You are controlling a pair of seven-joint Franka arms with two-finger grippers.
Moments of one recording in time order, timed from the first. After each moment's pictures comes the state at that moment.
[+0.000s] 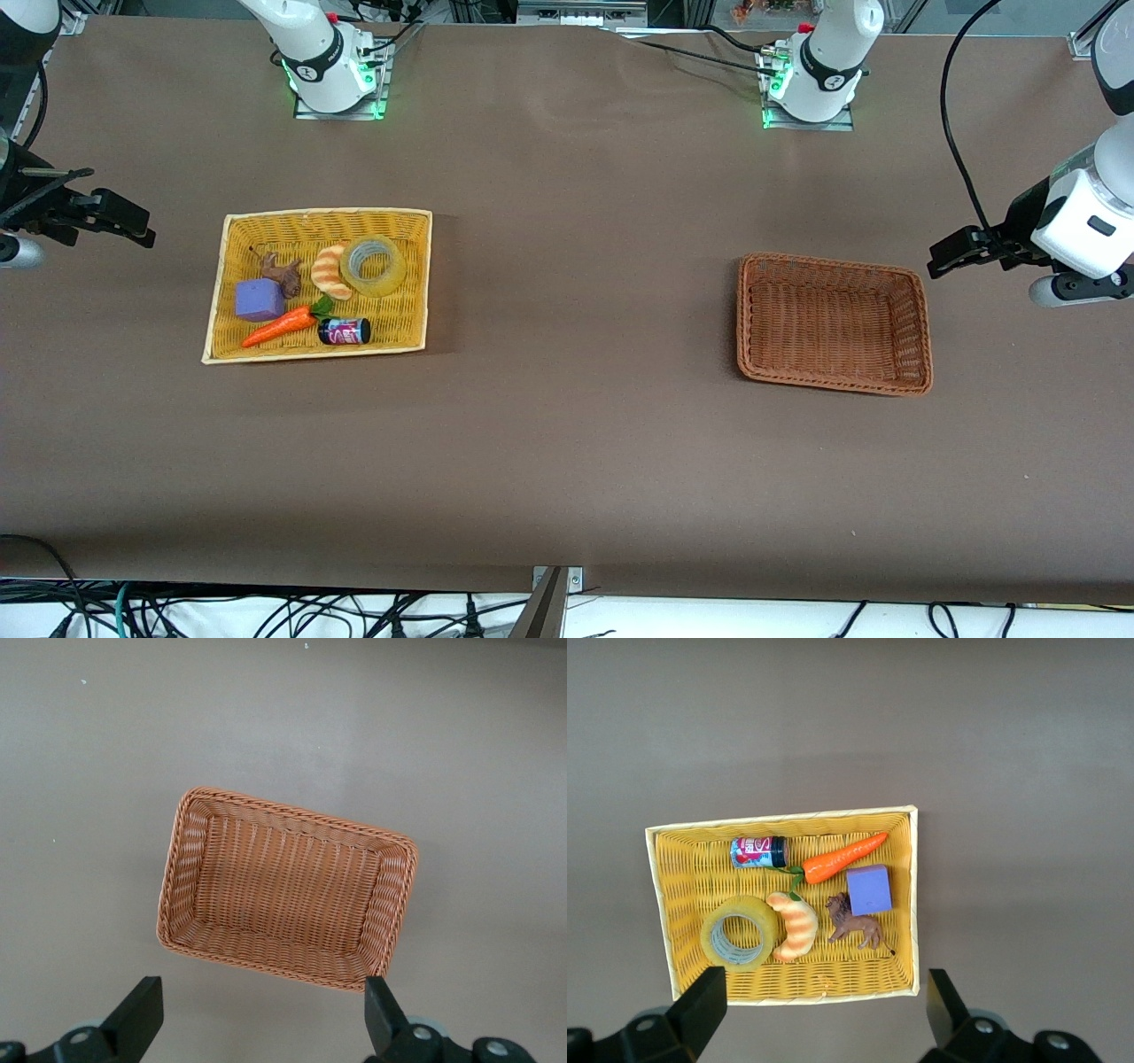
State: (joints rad) left arm 0.05 0.11 -0.09 -1.58 -0.01 1.65 -0.19; right arm -0.04 0.07 0.02 -1.57 -0.02 1.62 0.00
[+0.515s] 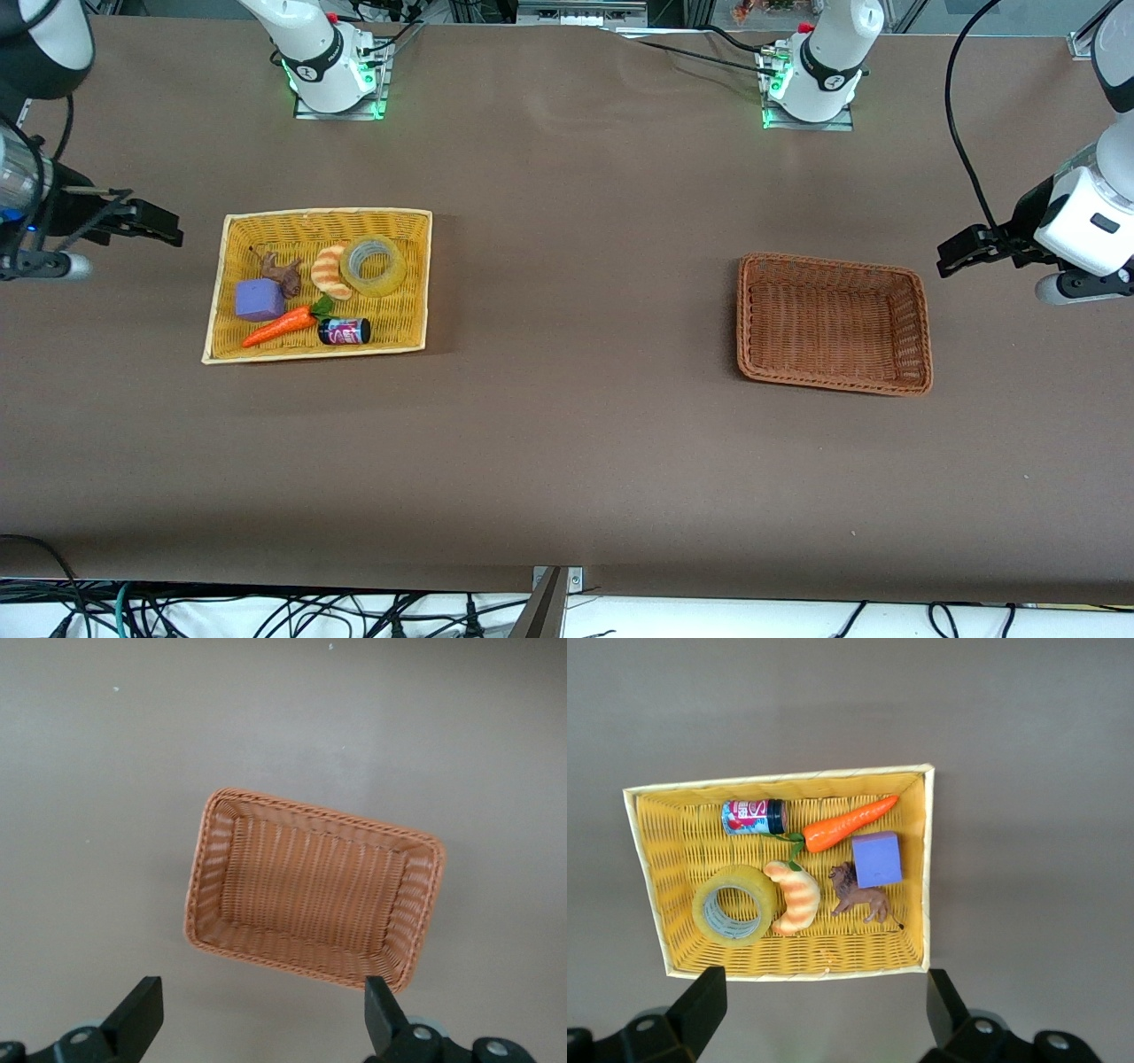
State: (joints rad) left arm -0.05 0.10 0.01 -1.58 0.05 1.62 -0.18; right arm -0.04 0.09 0.04 -1.68 -0.02 1.64 0.02
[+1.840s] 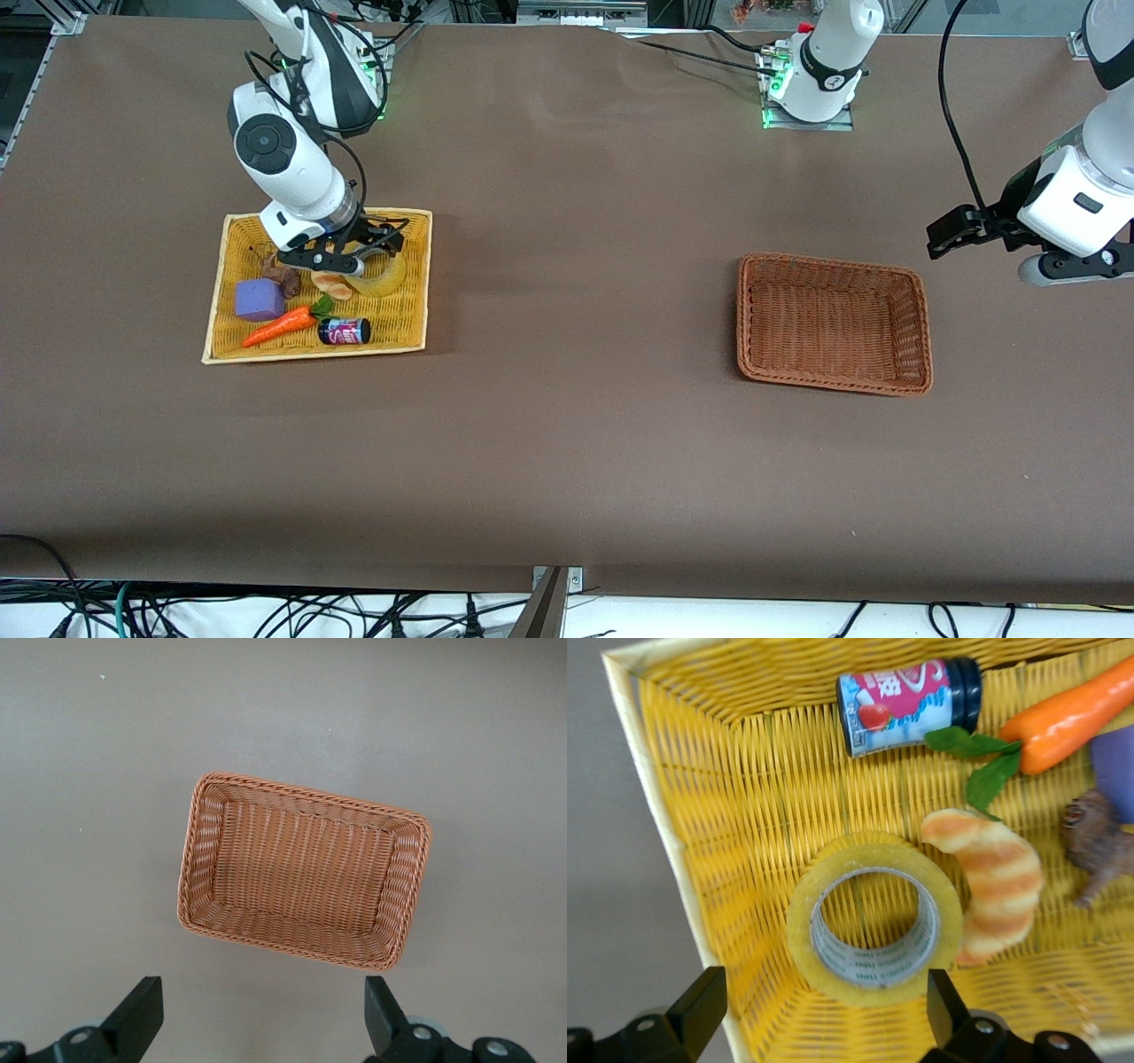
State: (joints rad) left arm -0.07 0.08 0.00 -1.58 0.03 1.59 -0.18; right arm -0.02 0.09 0.39 -2.41 -0.03 2.44 0.53
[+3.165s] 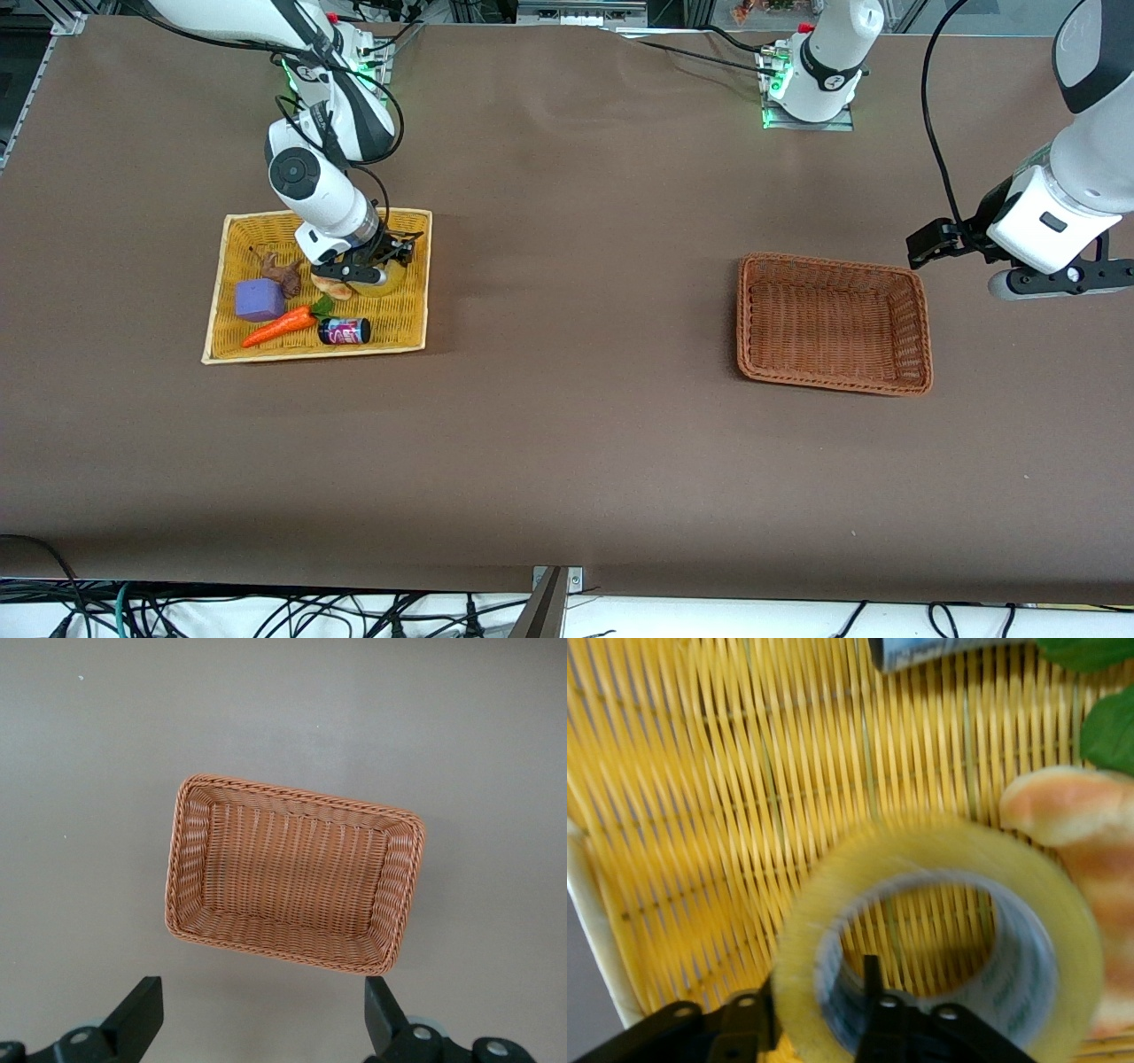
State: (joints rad) left arm -0.07 0.11 -0.01 -1.58 0.03 1.61 -0.18; right arm -0.02 0.26 0.39 -2.46 -0.03 2.67 0.53
